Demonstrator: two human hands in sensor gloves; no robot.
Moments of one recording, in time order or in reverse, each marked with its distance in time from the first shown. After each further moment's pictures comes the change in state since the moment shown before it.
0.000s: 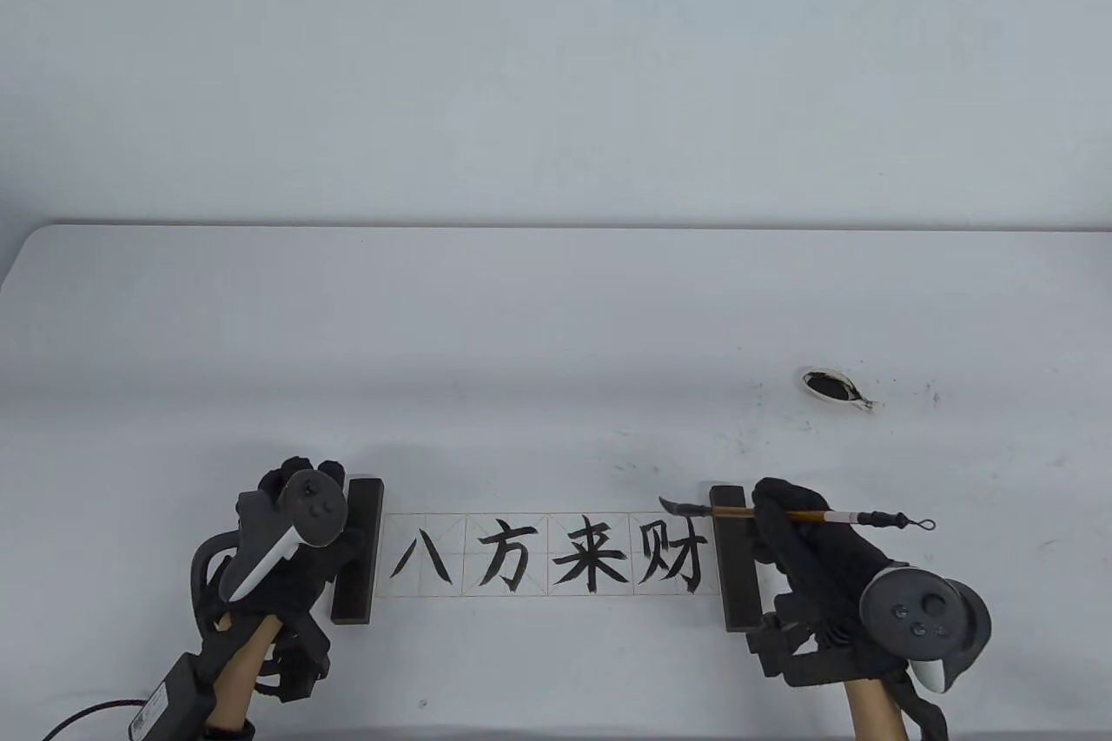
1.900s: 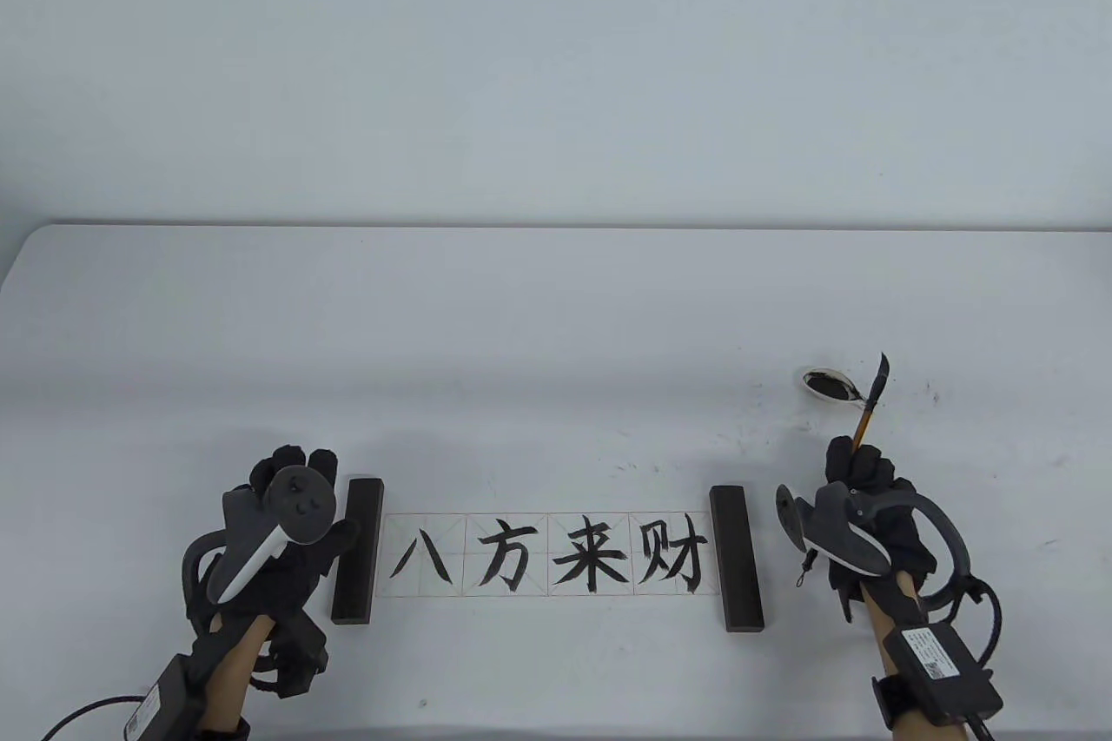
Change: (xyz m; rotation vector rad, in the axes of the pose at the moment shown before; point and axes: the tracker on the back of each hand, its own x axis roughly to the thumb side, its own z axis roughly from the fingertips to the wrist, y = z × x) left_hand -0.006 0.005 0.000 0.023 -0.001 0.043; right_hand -0.133 0.088 -0.023 0.765 0.081 1.391
